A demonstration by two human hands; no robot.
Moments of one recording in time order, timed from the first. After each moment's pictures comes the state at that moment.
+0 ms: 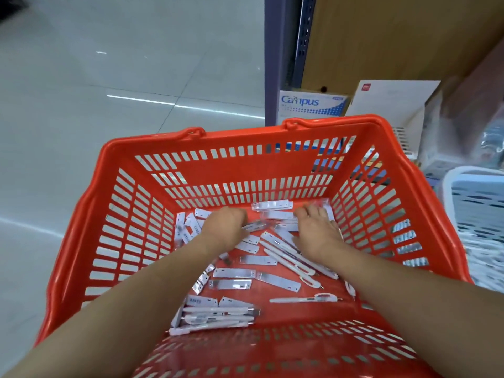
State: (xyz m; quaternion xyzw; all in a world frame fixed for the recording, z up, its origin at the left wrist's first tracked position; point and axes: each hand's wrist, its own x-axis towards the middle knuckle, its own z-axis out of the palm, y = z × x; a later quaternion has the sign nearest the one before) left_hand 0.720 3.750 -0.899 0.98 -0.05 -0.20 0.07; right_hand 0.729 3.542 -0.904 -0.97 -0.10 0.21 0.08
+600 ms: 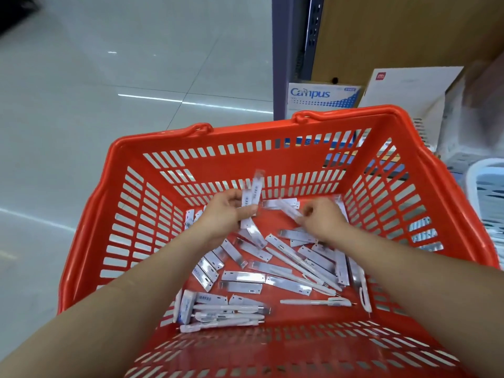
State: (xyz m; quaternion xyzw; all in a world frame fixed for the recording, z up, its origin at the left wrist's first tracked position) left_hand 0.708 3.756 -0.861 0.72 0.22 -0.17 0.64; right_hand 0.748 3.553 -0.893 -0.91 0.02 0.27 0.31
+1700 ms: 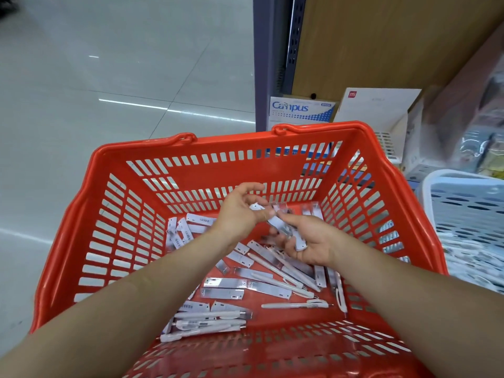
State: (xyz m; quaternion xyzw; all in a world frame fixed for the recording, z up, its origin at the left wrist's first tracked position) left_hand 0.714 3.701 -0.852 0.73 0.15 -0.12 0.66; right_hand 0.724 3.545 -0.856 -0.45 0.29 0.46 0.71
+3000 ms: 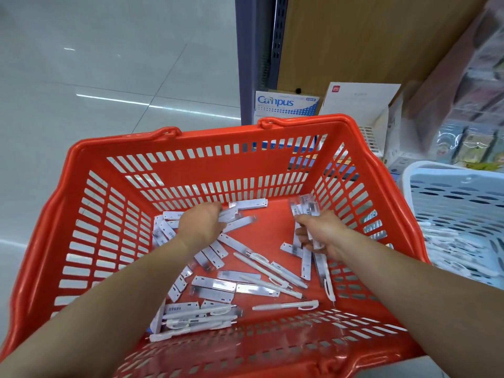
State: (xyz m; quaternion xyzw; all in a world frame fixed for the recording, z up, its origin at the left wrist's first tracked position) left_hand 0.723 3.755 -0.922 0.99 0.00 -0.13 0.08; right_hand 0.720 3.503 -0.870 -0.76 0.28 0.27 0.52
